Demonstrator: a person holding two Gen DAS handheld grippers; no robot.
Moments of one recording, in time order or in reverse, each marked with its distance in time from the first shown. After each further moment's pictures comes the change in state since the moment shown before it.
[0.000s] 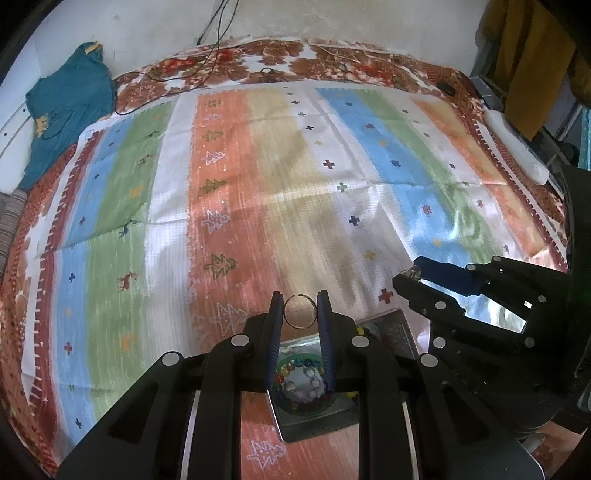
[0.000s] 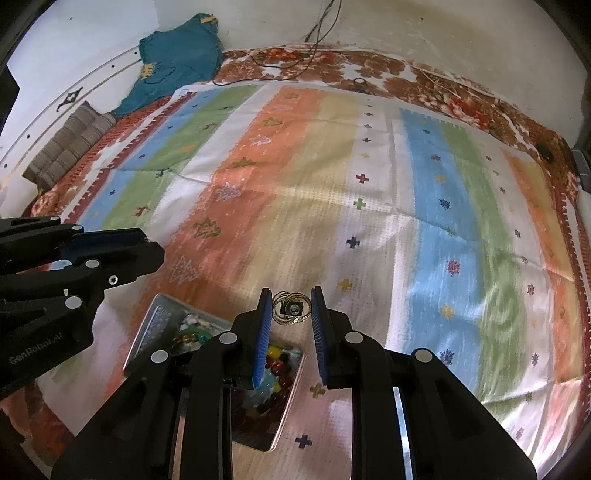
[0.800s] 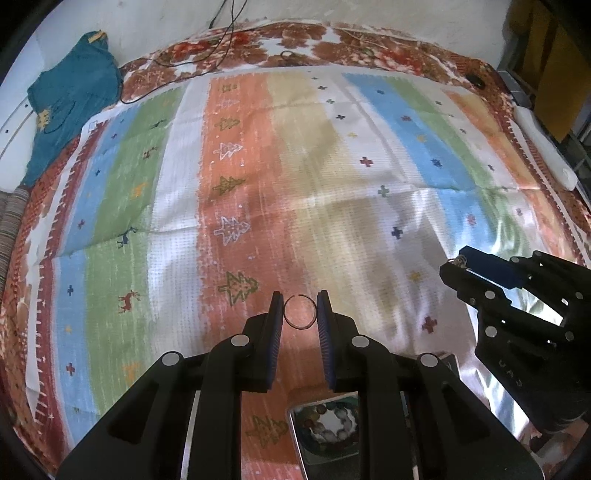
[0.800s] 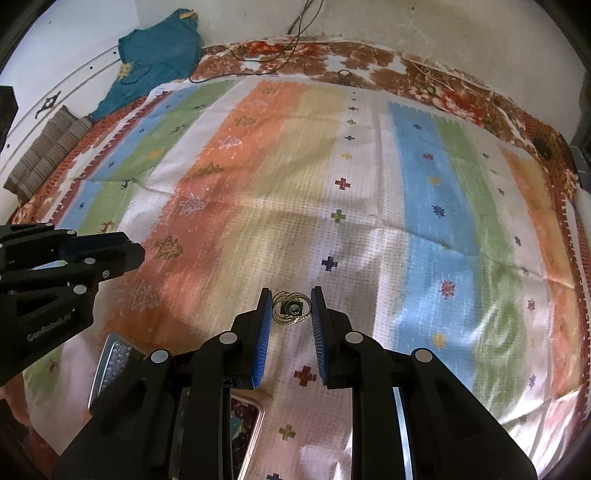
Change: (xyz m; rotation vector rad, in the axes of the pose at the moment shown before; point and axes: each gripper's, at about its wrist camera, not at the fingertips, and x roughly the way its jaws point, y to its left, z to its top) left arm 0.048 0.022 0.030 -0.019 0.051 0.066; right arm 0.037 -0.025 0.028 0.028 0.023 -0.046
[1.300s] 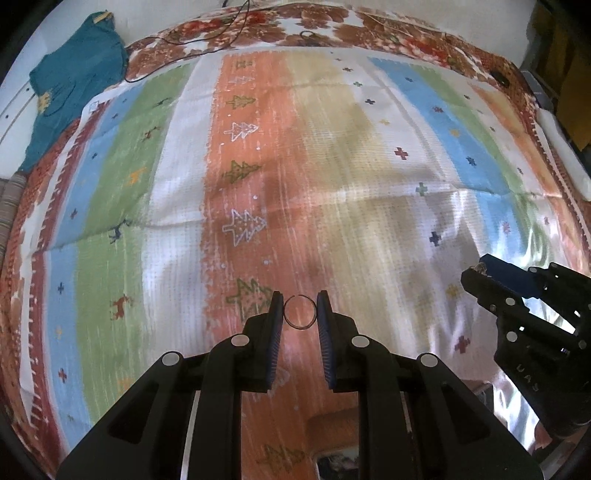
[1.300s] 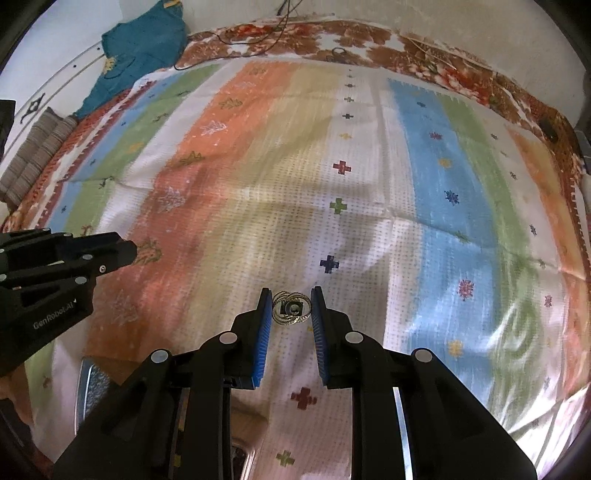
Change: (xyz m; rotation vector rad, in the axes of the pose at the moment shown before) left arm 0.043 0.019 0.014 -0.044 0.062 0.027; right arm 0.039 -0.004 0.010 0.033 0.062 0.001
